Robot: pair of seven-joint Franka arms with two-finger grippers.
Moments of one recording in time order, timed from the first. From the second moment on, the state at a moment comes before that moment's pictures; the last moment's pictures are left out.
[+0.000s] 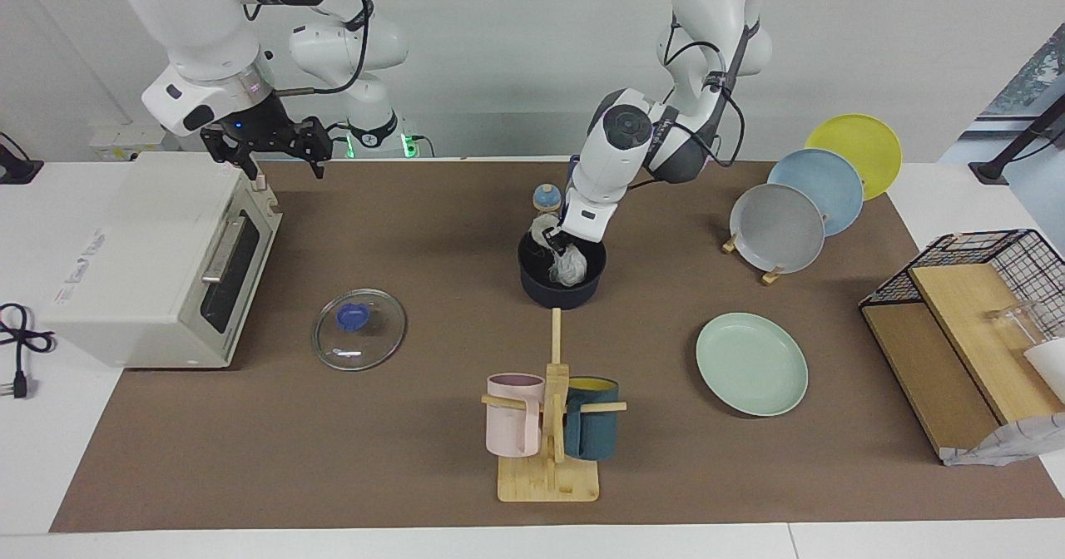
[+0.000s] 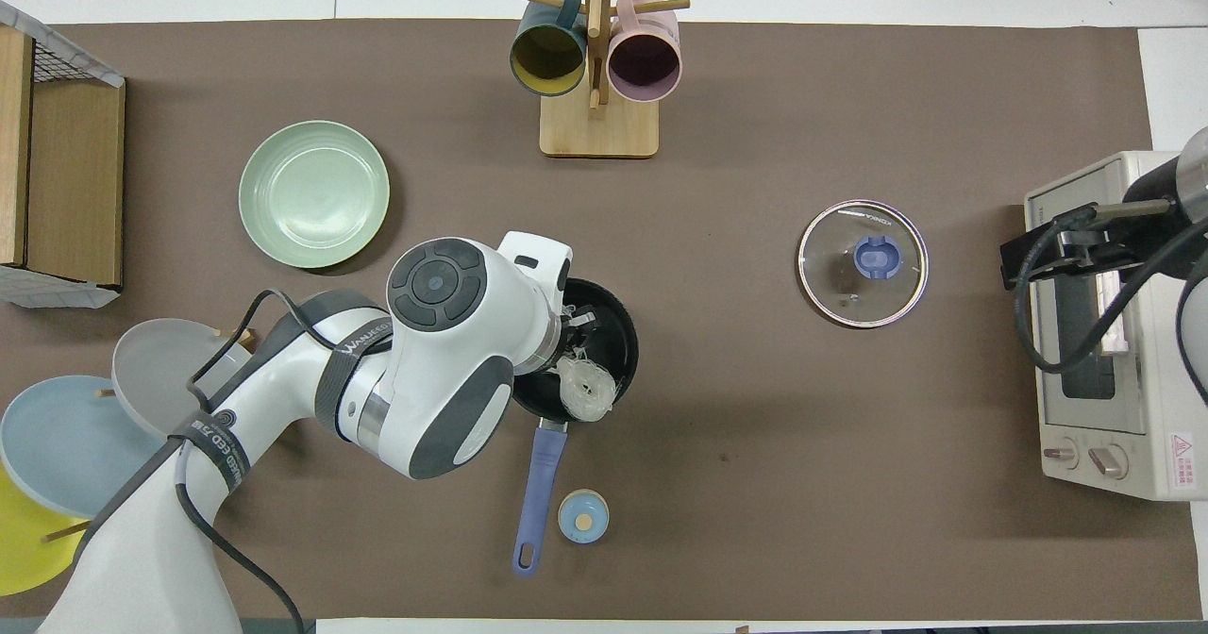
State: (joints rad) left arm -0.22 0.20 -0.47 -2.01 -0.15 2.22 -0.98; right arm 0.15 0.01 -0.08 -1.53 -0.03 1.42 0.04
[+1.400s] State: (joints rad) left arm -0.16 0.09 -0.45 -1.76 -0.12 1.82 -0.86; right arm 0.15 0.01 -0.08 -1.53 -0.03 1.42 0.04
